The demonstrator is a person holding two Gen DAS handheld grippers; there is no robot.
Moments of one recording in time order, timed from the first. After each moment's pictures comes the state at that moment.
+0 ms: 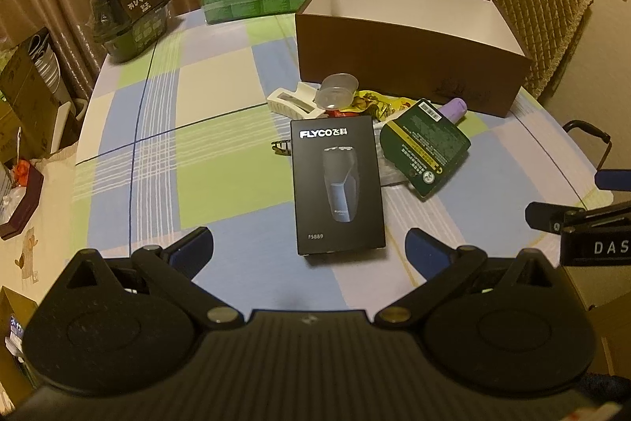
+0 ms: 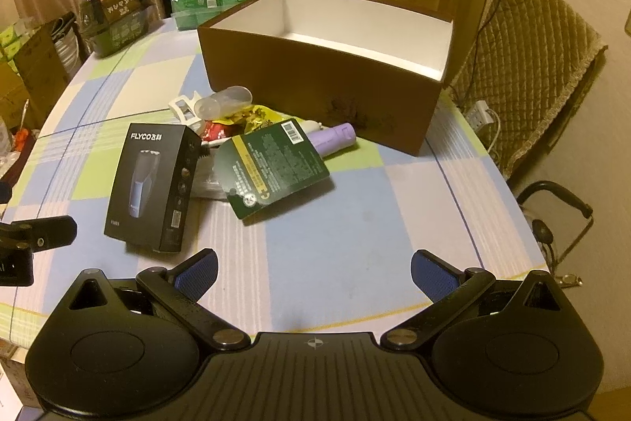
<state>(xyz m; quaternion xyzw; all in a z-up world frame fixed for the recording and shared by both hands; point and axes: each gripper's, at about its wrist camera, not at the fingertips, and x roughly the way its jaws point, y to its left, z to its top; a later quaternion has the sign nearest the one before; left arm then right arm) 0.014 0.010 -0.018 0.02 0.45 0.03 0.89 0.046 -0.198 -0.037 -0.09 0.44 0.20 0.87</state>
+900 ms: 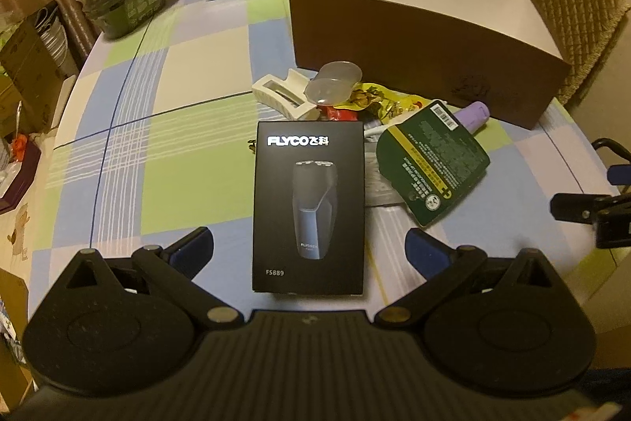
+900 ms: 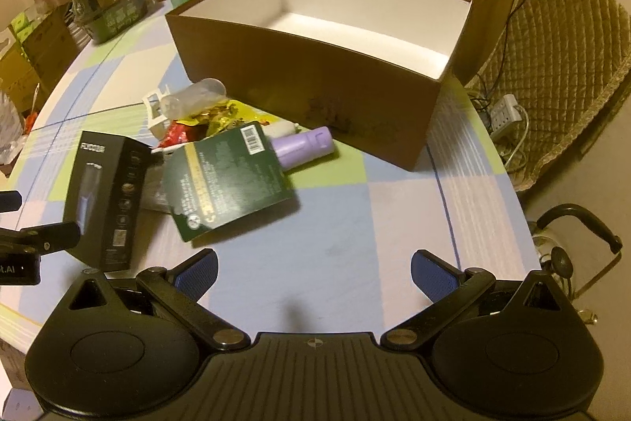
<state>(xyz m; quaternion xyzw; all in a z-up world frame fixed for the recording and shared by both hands) 0.077 -0.018 -0.056 -0.01 0.47 0.07 0.88 0.139 -0.231 -0.062 -0.10 0.47 0.25 0.84</state>
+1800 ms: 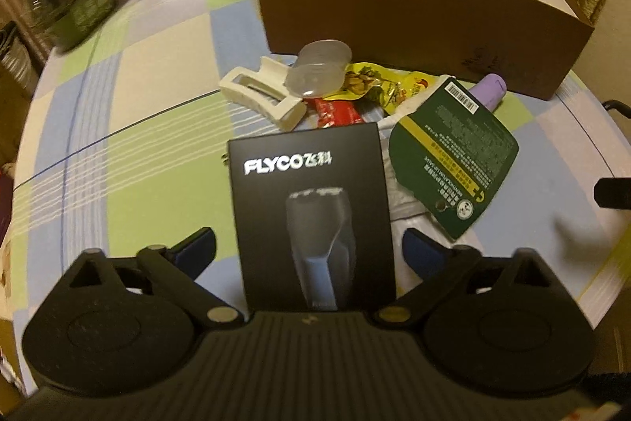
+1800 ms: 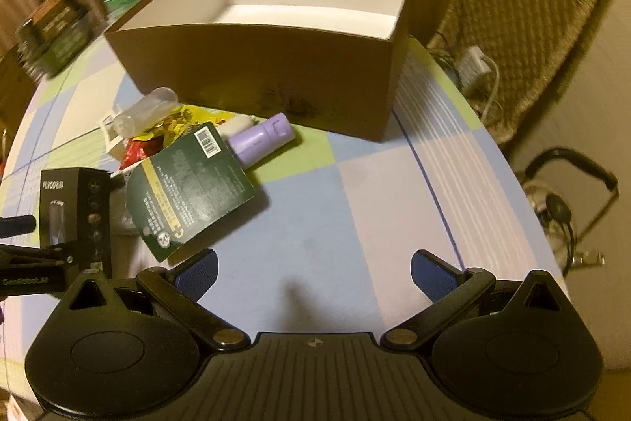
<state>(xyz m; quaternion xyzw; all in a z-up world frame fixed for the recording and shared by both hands) 0.133 -0.003 -0.100 0.04 0.51 0.01 0.86 0.154 -0.240 -0.073 -0.03 0.51 0.17 0.84</state>
